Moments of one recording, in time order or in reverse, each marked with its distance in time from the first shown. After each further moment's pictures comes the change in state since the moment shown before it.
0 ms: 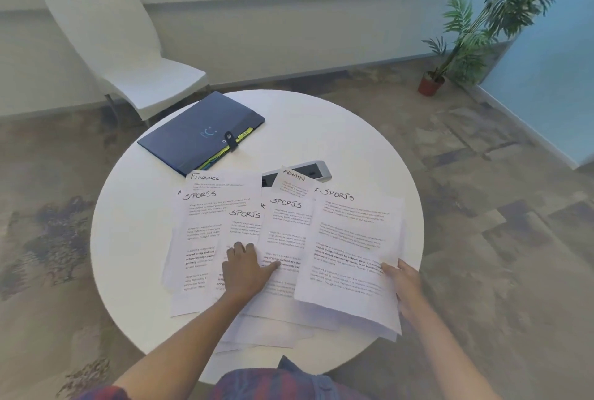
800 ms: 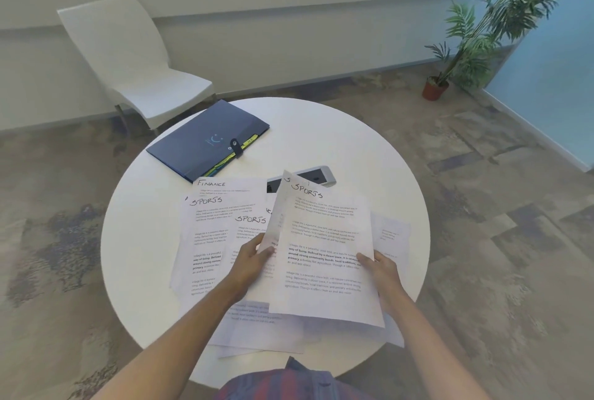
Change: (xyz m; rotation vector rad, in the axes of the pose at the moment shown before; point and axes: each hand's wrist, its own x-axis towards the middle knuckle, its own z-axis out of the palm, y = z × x) left_hand -0.017 0.001 -0.054 -1.214 -0.286 0.080; right_hand -0.027 -0.017 0.054 -0.015 -0.198 -0.075
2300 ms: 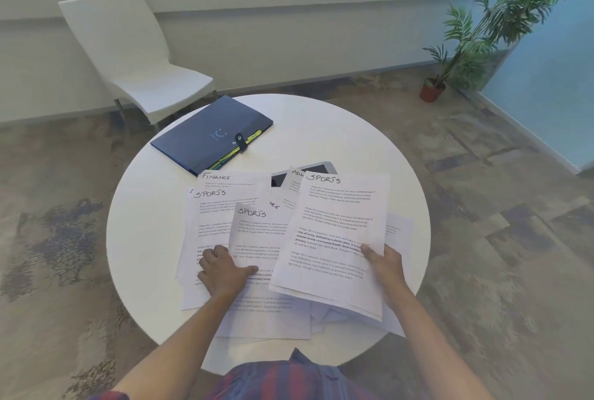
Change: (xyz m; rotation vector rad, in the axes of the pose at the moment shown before) left_hand 0.010 -0.060 -0.043 0.958 0.540 -0.214; right_hand -0.022 -0.008 0.013 -0.054 0.106 -0.149
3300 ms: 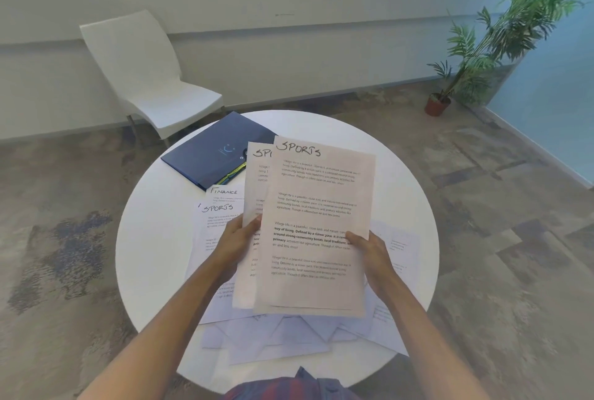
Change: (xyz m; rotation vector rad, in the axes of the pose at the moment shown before) left_hand -0.021 0.070 -0.121 -1.109 -0.508 0.233; right_hand -0.013 -0.064 0.044 0.137 -0.278 -0.046
